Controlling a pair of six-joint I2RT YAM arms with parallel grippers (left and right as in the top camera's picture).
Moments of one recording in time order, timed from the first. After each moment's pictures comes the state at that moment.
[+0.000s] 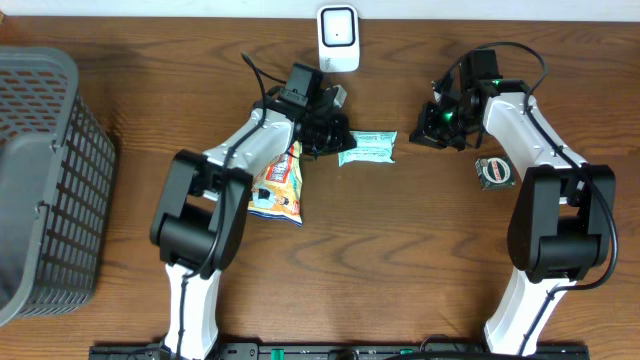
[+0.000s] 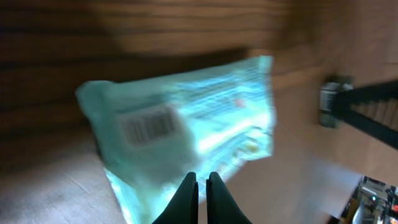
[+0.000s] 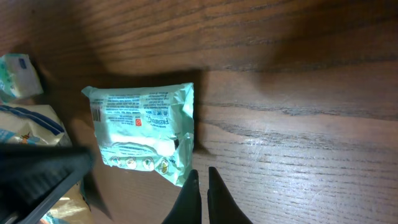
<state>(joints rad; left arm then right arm) -0.40 2.16 1.50 -0.44 0.64 -0.47 0.06 2.05 1.52 -0.81 -0.48 0.31</state>
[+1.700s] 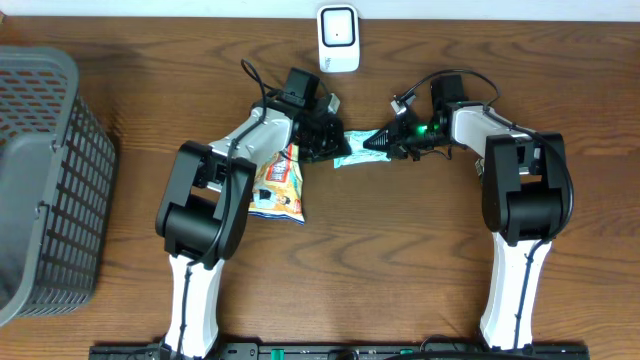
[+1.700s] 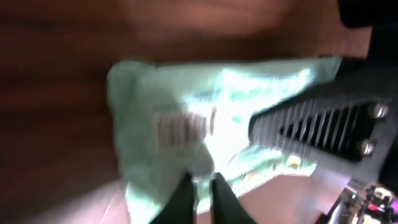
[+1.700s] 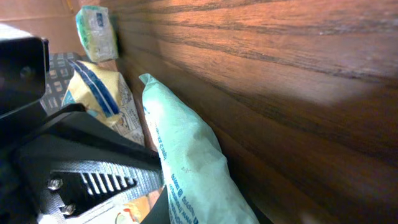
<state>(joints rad) -0.37 2.21 1.52 -0.52 0.66 -0.48 0.10 2.32 1.49 -0.52 -1.01 0.29</state>
